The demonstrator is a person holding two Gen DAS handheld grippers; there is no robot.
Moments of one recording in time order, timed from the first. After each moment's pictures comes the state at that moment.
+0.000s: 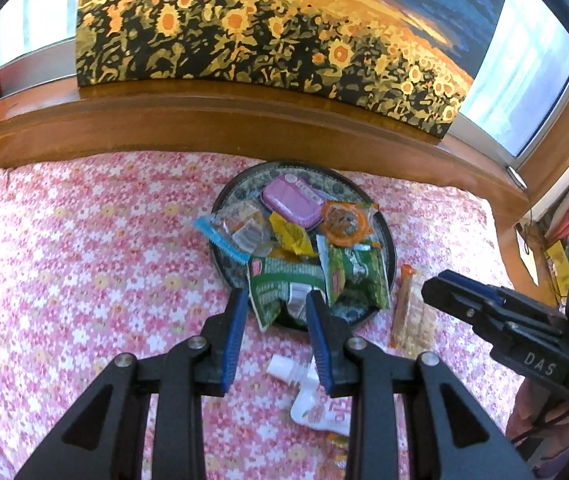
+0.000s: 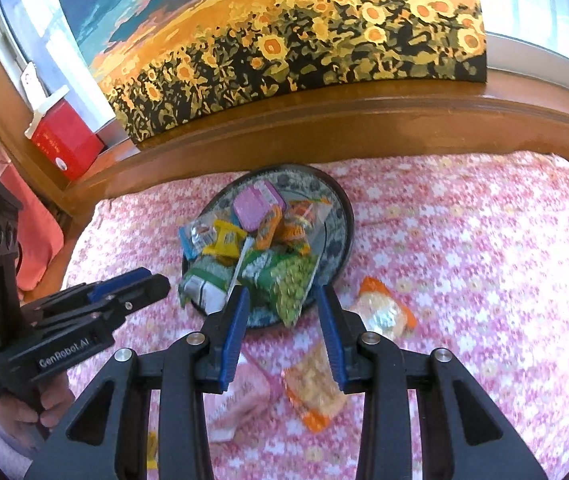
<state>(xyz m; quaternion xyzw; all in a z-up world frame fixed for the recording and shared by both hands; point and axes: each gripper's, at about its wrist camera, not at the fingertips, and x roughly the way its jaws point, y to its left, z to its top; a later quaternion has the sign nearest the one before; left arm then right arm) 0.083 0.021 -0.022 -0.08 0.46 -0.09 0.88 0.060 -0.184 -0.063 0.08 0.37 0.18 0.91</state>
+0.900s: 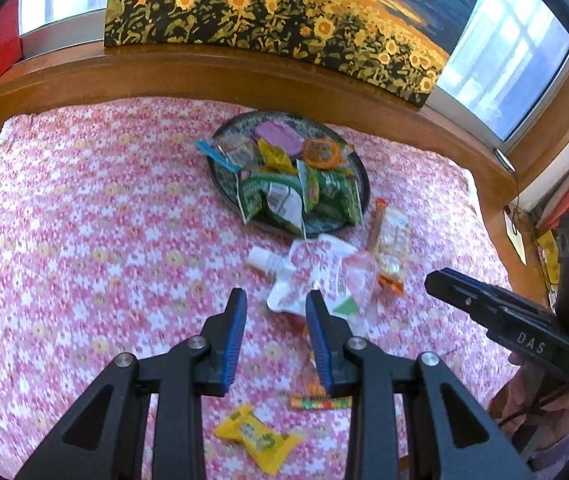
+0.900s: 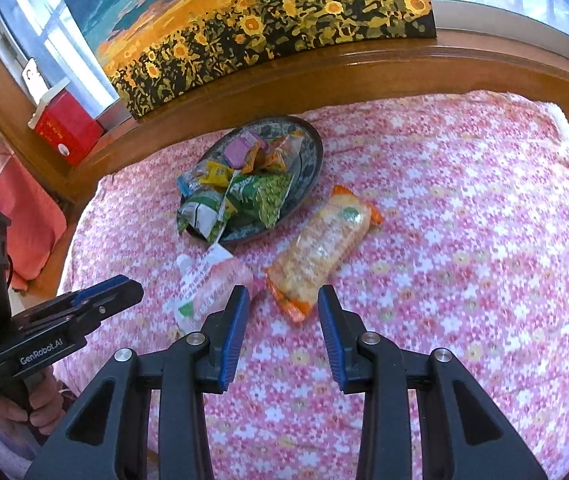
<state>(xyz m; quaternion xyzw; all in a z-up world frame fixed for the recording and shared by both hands) 0.010 0.010 -0.032 -0.10 0.48 -0.09 0.87 -0.005 -0.206 -0.085 0.10 0.39 0.16 0.90</state>
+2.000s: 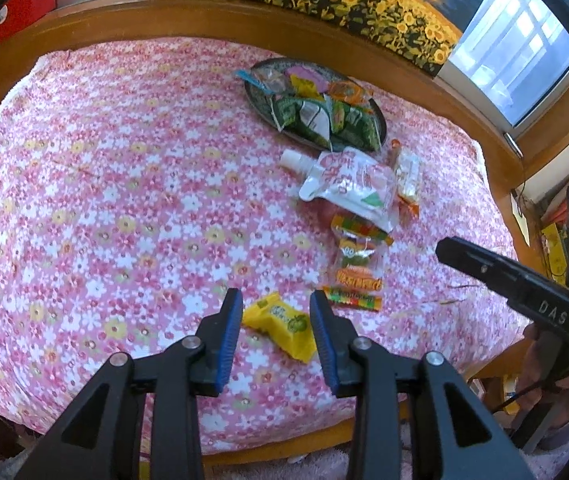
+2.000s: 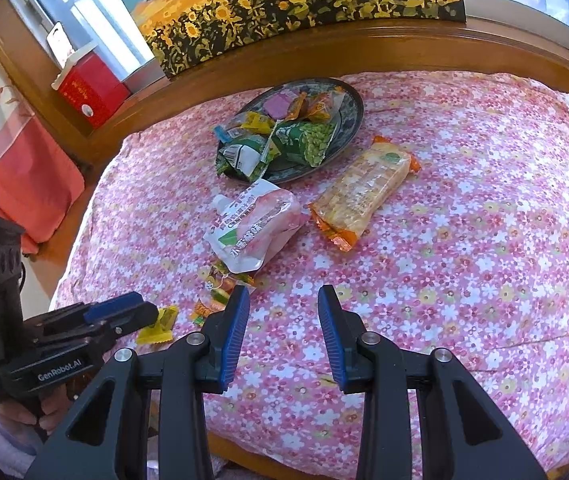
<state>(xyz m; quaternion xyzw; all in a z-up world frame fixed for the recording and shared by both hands) -0.050 0.027 -0.049 -0.12 0.52 -0.06 0.84 -0.038 -0.181 -0.099 0.07 0.41 0.20 0.89</state>
